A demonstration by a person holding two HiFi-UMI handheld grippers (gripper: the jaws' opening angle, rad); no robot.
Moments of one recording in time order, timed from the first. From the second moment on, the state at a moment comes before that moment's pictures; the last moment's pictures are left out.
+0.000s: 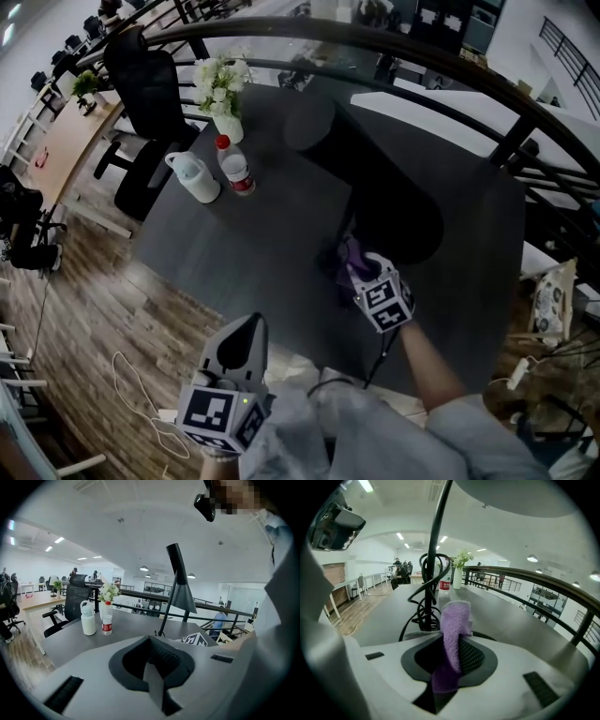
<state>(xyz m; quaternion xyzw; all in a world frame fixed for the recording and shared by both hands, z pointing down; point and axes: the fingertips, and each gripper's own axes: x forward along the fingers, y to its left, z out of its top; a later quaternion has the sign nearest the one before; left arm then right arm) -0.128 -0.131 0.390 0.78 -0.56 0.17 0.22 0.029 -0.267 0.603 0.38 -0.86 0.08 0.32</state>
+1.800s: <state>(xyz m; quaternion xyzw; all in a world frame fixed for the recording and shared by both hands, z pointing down) -0.114 -0.147 0.401 0.83 -0.48 0.18 0.22 0.119 -0.237 0.615 0.58 -0.73 0.19 0.33</state>
